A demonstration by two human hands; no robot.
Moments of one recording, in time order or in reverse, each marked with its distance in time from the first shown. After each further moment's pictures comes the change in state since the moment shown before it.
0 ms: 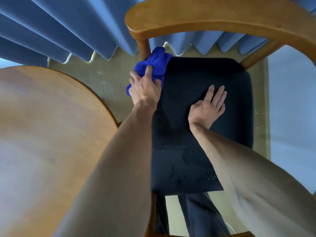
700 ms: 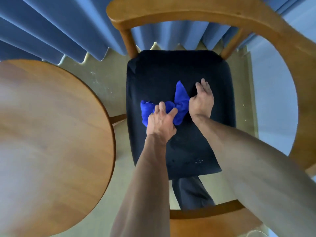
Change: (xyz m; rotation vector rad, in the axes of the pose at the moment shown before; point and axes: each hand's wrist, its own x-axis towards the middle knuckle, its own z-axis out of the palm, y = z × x) left_hand -0.159 0.012 0.044 0.301 -0.195 0.482; right_hand 0.017 0.048 -0.041 0.166 -0.145 -0.227
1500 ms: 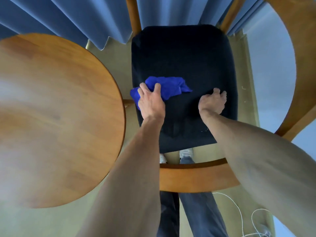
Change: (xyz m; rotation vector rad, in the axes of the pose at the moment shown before) left_hand -0.061 -0.033 0.012 -0.202 0.208 -0.320; right_hand -0.107 0.035 -0.015 0.023 -0.013 0.507
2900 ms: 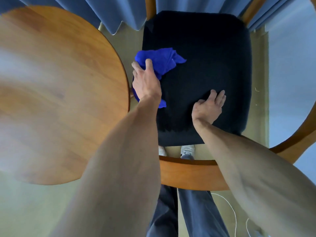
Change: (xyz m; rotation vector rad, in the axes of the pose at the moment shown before) left_hand 0.029 -0.018 -0.008 -0.093 0.123 -0.181; right_hand -0.050 0.018 0.032 -0.031 0.024 -0.204
